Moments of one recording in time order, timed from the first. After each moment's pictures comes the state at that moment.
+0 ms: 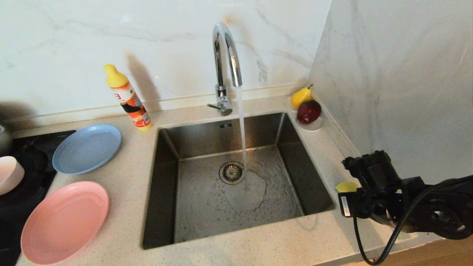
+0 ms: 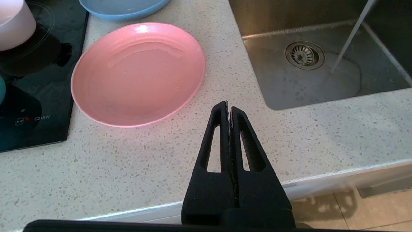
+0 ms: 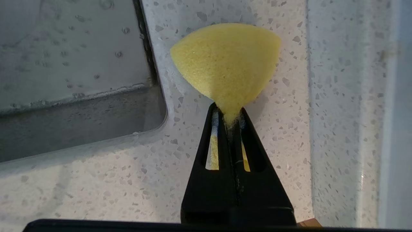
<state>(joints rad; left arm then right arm) 0.02 0.00 0.00 0.02 -0.01 0.07 0.41 1.77 -0.80 -0.18 -0.48 0.27</state>
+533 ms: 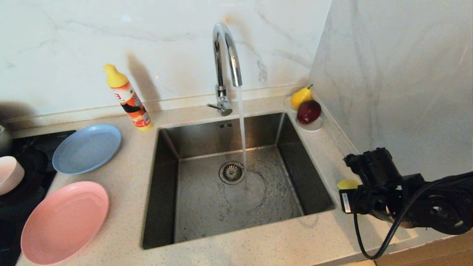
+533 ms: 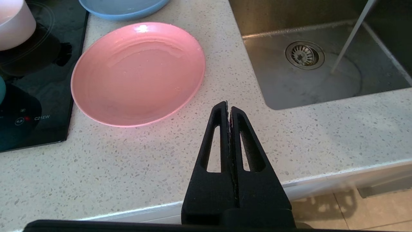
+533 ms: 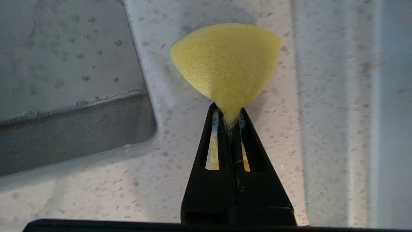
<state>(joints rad) 0.02 0.00 0.00 0.02 -0.01 0.07 0.38 1.77 -0.82 -0.18 -0.48 0.27</state>
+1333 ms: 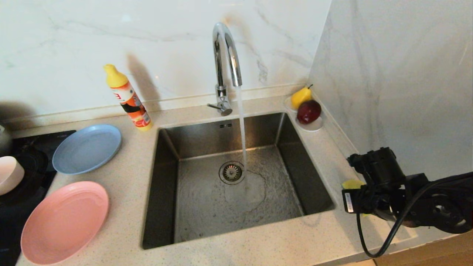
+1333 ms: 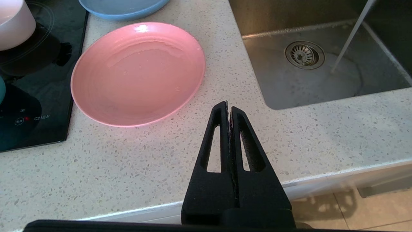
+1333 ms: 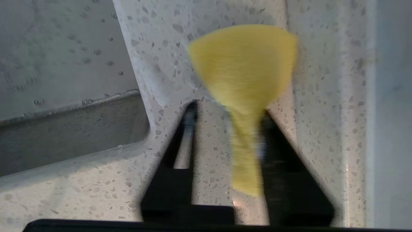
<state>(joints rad) 0.02 0.00 0.00 0.02 -0.01 0.07 0.36 1.77 -0.81 -0.18 -0.46 0.28</state>
